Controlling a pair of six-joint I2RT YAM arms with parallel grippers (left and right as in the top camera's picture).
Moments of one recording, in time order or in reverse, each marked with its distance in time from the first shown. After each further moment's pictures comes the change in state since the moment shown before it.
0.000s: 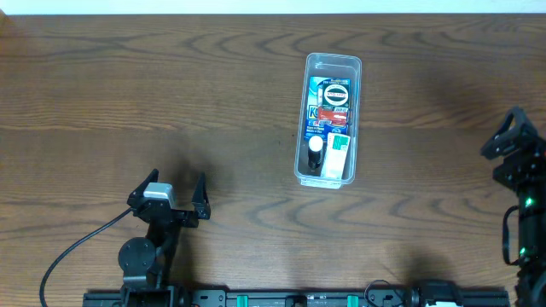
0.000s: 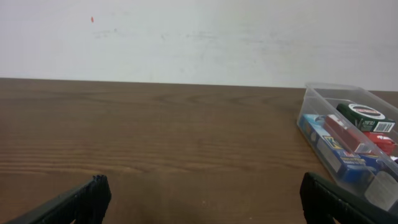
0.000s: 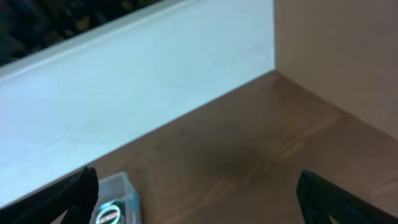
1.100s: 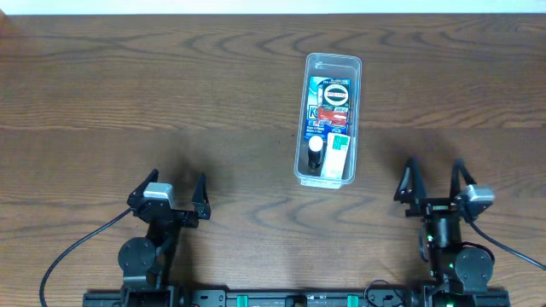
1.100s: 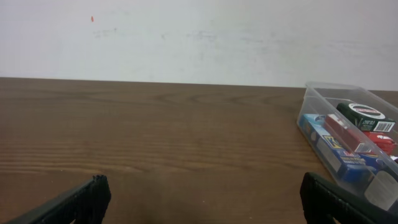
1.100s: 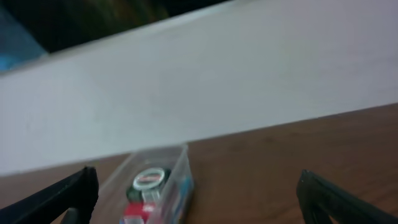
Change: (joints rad) left arm 0.000 0.000 0.003 -0.005 0.000 0.000; right arm 0.036 -0.684 -1.292 1.020 -0.383 -0.117
